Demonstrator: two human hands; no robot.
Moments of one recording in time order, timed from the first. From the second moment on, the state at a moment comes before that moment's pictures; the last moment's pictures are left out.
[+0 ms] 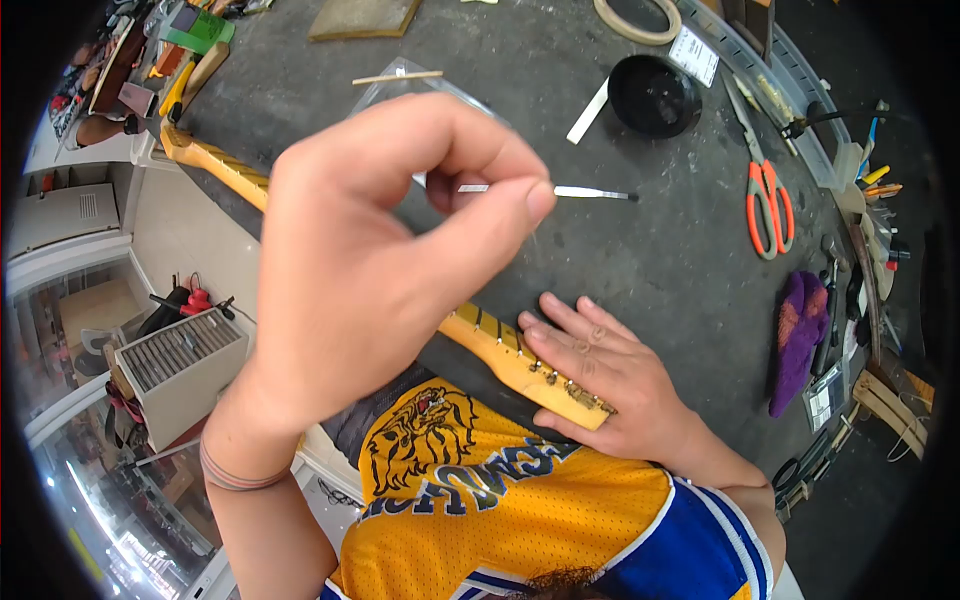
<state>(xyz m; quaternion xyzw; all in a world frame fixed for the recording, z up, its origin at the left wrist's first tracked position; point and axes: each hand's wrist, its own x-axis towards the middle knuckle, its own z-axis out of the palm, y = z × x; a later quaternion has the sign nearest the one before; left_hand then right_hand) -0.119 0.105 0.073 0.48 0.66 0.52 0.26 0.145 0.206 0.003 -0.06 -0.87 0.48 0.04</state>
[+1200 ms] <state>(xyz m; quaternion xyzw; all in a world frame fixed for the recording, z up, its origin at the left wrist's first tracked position) -0.057 -0.013 0.034 0.44 0.74 0.47 0.20 0.146 0.201 -0.002 -0.06 -0.88 0.46 0.05</state>
